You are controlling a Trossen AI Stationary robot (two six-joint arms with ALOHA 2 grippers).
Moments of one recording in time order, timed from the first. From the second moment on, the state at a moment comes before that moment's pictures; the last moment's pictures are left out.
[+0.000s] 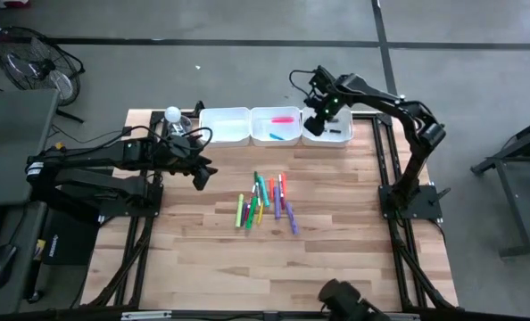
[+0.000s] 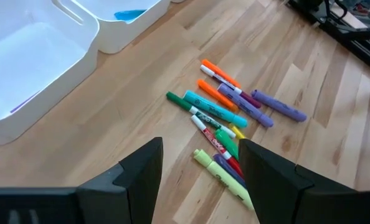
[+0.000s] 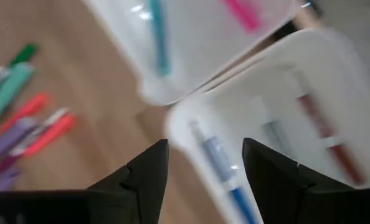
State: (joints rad) left arm 0.12 0.86 0.84 -0.67 -0.15 -0.55; right arm -0.78 1.79 1.49 -0.97 -0.24 -0.12
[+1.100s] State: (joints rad) left arm 0.12 0.86 0.84 -0.68 -0.01 -0.25; right arm -0.09 1.79 1.50 -1.06 -0.13 0.63
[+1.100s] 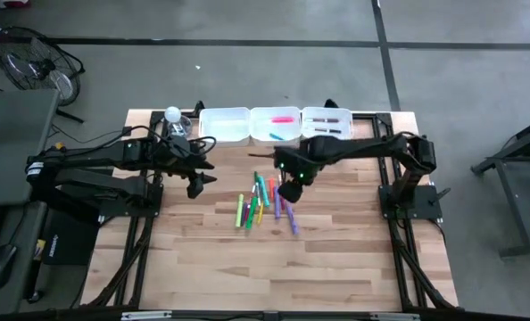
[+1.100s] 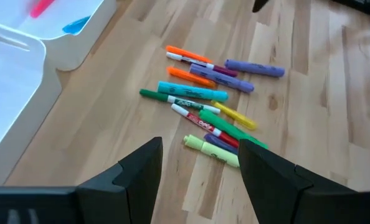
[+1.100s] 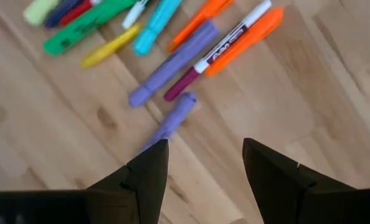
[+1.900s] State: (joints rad) left arm 0.12 0.86 0.84 -0.74 0.03 -0.13; right arm 0.17 1.94 1.49 -1.00 -0.05 1.16
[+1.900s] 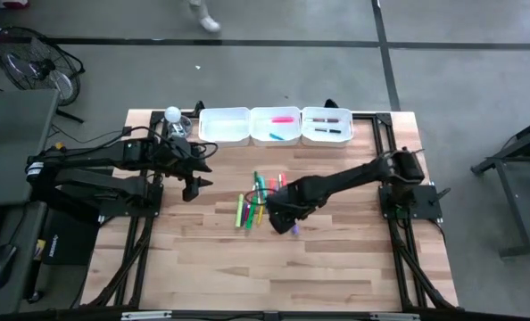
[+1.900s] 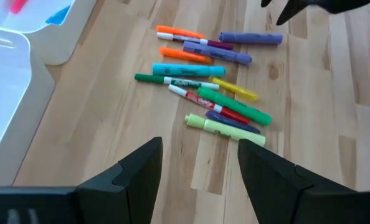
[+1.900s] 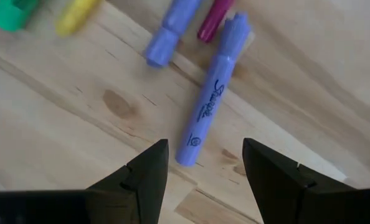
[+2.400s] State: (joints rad) left arm 0.12 0.86 0.84 -0.78 0.04 -0.14; right arm 0.22 2.11 1.49 -0.95 -0.06 1.25
